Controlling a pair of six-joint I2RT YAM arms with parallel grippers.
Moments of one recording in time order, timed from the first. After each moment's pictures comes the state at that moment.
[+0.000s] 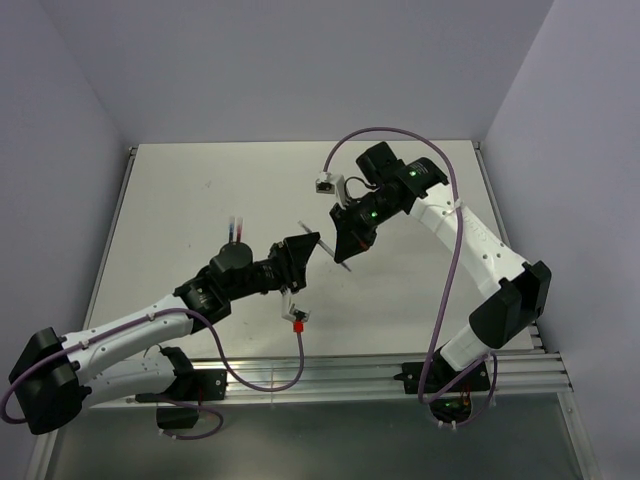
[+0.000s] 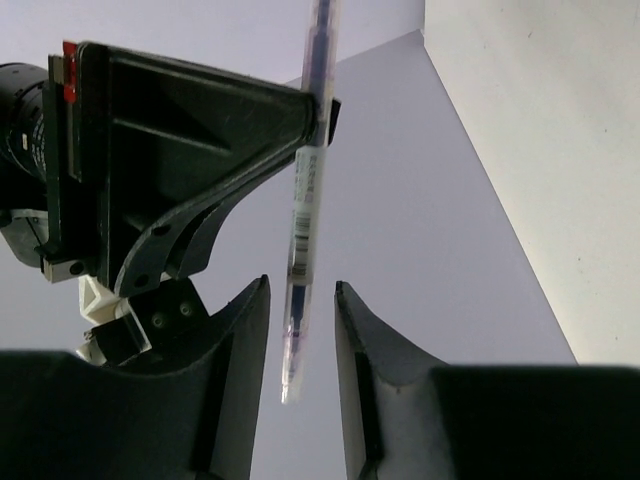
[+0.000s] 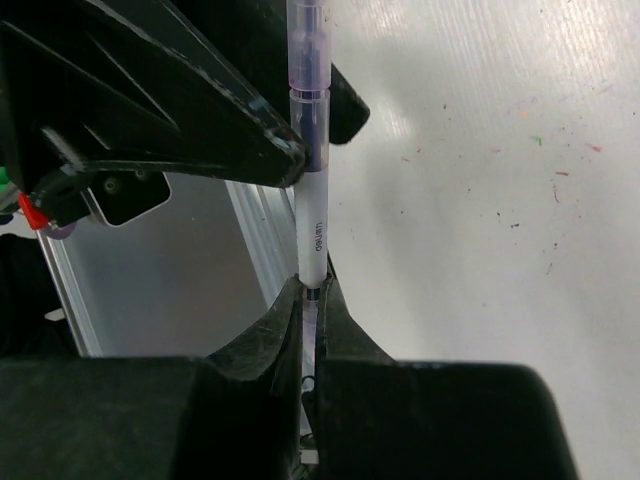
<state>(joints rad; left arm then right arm) -0.90 1.03 0.62 0.27 0.26 1.92 0.55 1.55 1.62 -1.25 -0.74 -0.32</state>
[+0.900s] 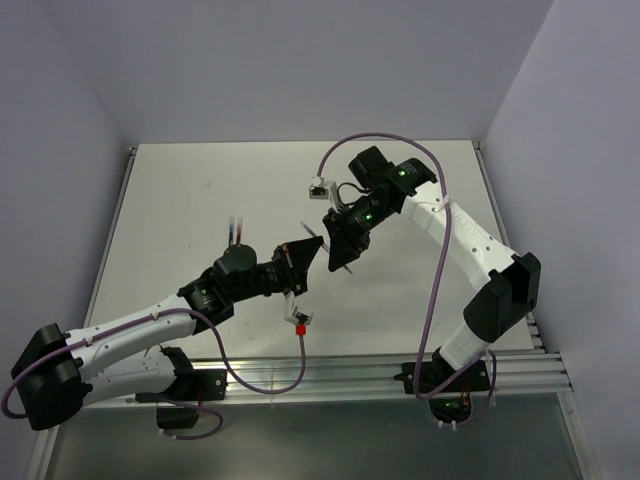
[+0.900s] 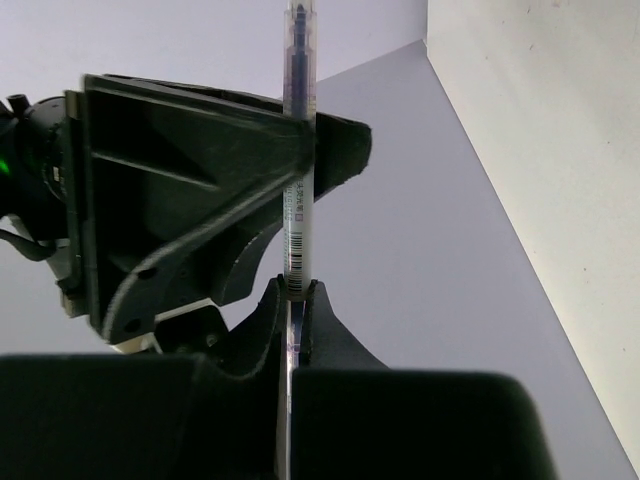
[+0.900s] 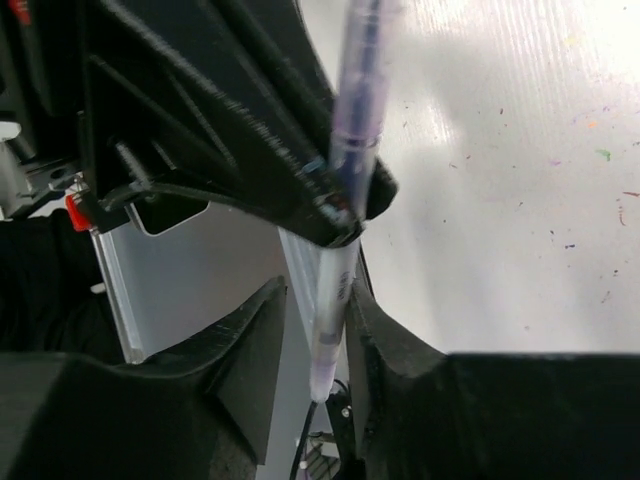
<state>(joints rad) -0.93 1.05 0.61 0.29 0.25 1.94 0.57 1.59 1.61 -1.27 -0.84 -0.34</state>
